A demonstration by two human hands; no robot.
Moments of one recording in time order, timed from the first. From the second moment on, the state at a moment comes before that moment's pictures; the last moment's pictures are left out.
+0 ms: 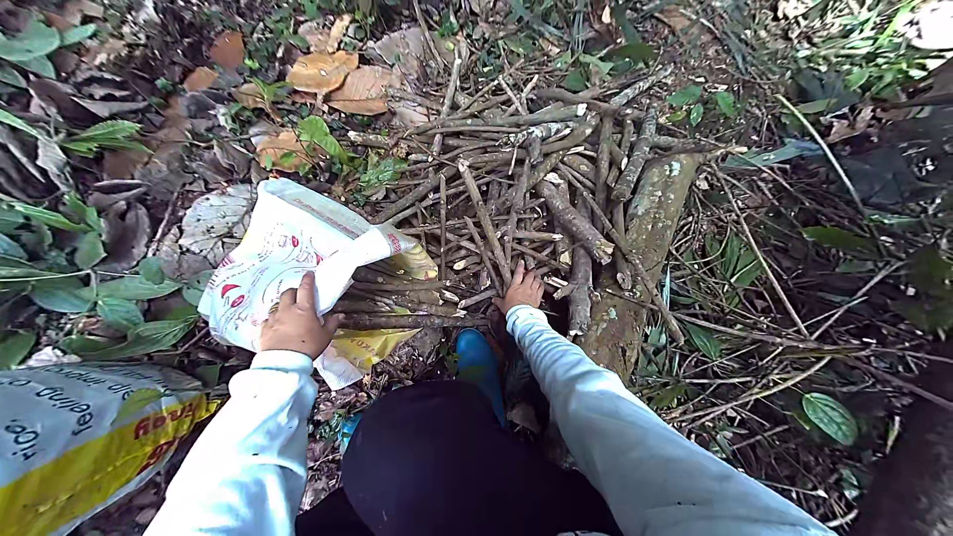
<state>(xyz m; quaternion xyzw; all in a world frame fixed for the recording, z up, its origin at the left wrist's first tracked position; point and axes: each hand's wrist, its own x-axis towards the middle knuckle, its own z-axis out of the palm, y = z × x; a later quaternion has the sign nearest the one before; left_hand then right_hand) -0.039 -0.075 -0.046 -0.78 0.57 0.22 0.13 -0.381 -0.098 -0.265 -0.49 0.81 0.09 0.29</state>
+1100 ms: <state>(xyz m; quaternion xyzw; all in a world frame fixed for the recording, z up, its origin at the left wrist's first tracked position) -0.043 -0.088 -0.037 -0.79 0.59 0.18 0.01 -0.474 -0.012 -0.062 -0.59 0.52 0.07 0.62</state>
